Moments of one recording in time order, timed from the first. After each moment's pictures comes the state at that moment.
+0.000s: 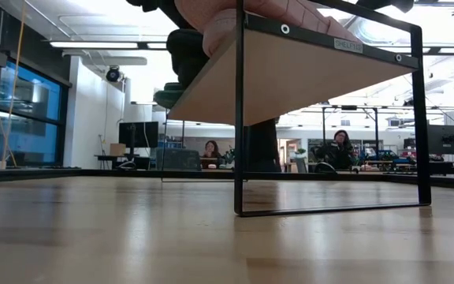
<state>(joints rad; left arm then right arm) 0.16 1.66 1.20 0.08 -0.83 -0.76 -0.01 0.82 1.20 -0.99 0.37 0.36</state>
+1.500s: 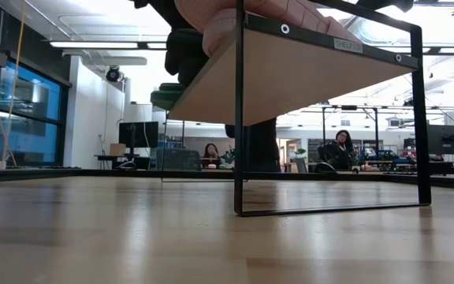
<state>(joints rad) 0.20 1.61 1.20 -0.08 -0.75 -0.74 -0.01 0.82 1.20 -0.99 0.39 0.34</state>
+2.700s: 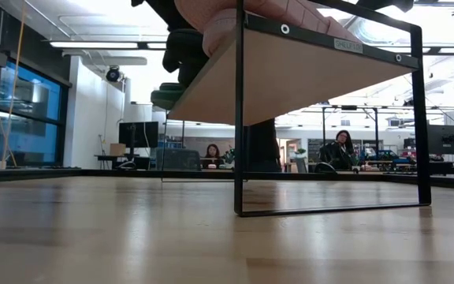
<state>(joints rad) 0.20 1.59 1.20 -0.12 -0.71 -0.66 -0.01 0.82 1.20 -0.99 0.39 0.34</state>
